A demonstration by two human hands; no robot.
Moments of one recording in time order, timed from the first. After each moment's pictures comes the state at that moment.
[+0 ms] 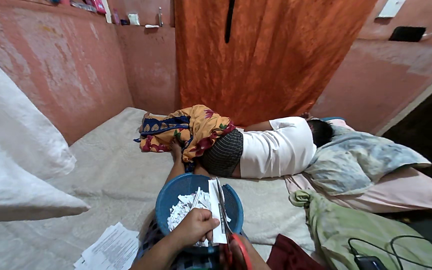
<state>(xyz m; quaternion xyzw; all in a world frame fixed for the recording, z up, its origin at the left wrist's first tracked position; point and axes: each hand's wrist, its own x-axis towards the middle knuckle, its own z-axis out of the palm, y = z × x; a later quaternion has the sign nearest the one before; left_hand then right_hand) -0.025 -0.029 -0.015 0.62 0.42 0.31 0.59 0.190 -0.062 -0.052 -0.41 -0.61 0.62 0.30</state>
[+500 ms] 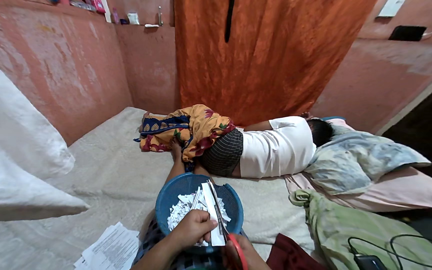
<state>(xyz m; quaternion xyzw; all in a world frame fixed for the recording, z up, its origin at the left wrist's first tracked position) -0.028 -0.034 -0.019 0.61 0.43 0.30 0.59 0.190 -0.060 -0.053 -0.41 -0.59 0.64 0.29</state>
